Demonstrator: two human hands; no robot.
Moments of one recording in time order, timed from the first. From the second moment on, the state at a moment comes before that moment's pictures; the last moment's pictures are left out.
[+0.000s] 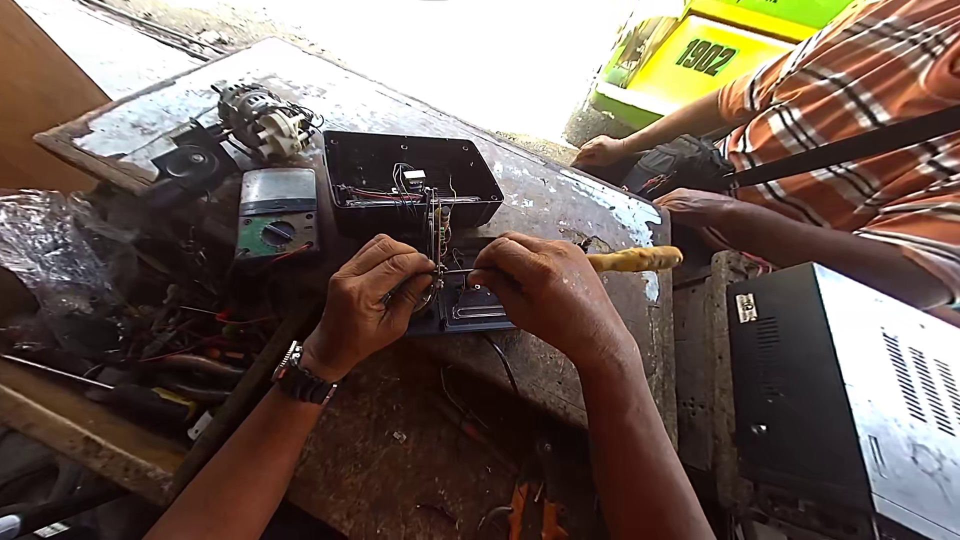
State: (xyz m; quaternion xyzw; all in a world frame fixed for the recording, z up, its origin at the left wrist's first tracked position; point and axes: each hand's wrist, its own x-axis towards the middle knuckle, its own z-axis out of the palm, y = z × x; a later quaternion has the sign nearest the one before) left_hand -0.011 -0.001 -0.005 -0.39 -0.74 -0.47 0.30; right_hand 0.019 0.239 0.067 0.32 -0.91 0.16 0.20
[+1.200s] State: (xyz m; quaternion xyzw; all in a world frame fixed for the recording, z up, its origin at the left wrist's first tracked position) left_hand -0.007 -0.005 -0.008 -0.40 -0.72 -0.49 0.28; right_hand 0.035 0.235 0.054 0.29 -0.92 0.19 0.20
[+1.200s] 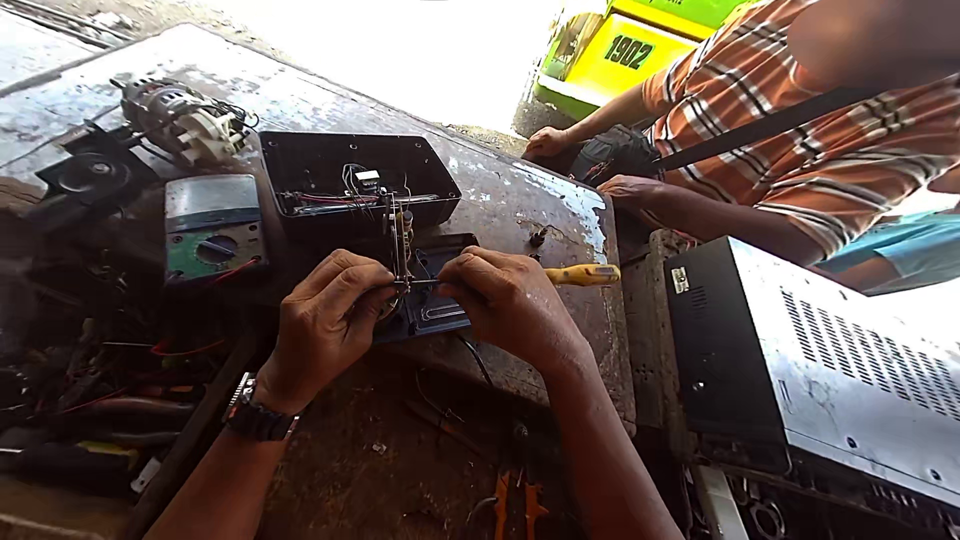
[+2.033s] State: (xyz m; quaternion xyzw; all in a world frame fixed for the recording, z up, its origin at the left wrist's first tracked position) left_hand -0.011 -0.006 -0.004 -0.40 -0.74 -0.47 0.27; right_hand 0.185 0.286 0.118 0.11 -0.75 0.55 0.36
